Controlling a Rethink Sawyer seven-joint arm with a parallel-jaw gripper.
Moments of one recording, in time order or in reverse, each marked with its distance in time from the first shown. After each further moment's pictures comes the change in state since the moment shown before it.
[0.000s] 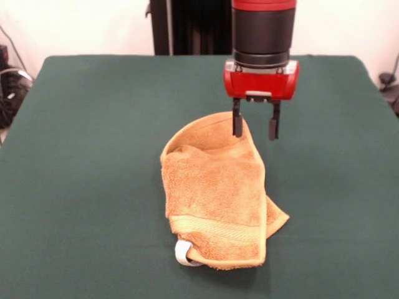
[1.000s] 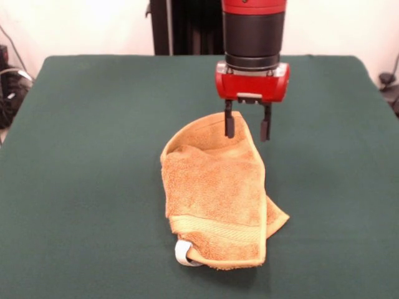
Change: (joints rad) arm -0.013 0.008 -0.004 0.004 -0.006 -0.006 0.000
